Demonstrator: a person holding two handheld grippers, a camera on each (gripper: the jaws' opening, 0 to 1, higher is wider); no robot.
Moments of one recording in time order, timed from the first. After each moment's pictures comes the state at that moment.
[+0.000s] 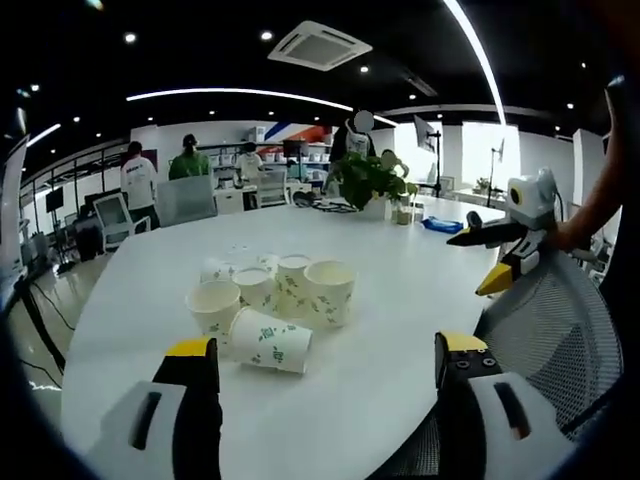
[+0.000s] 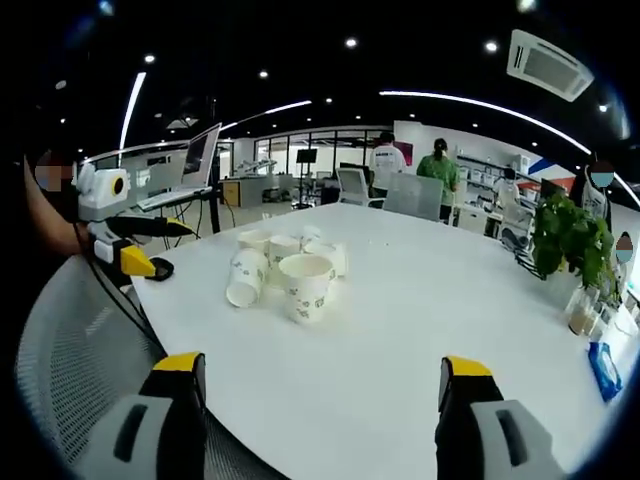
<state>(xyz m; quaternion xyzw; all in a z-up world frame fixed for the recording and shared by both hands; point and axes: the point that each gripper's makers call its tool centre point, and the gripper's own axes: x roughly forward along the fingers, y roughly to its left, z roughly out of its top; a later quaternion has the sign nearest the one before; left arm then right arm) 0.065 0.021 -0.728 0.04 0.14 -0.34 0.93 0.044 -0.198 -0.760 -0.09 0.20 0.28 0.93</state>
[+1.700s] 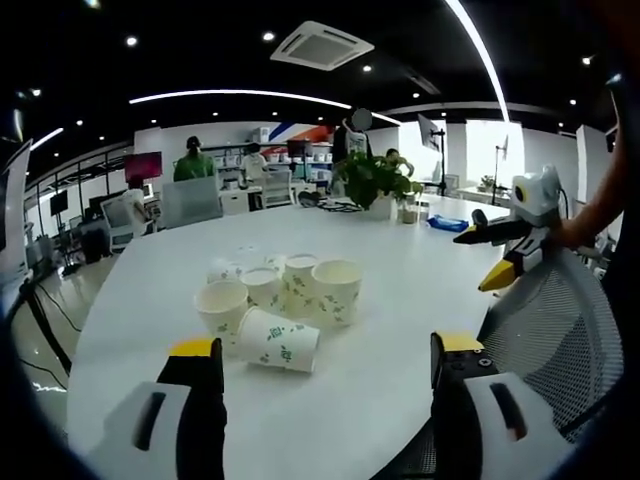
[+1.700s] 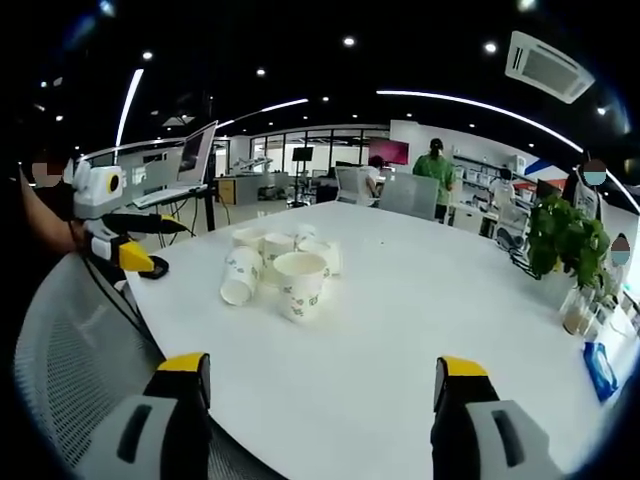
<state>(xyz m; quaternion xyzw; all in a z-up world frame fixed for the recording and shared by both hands) 0.067 0.026 -0.729 0.05 0.14 -0.33 0.93 0.046 -0.203 -0.760 -0.09 0.20 0.27 0.94</state>
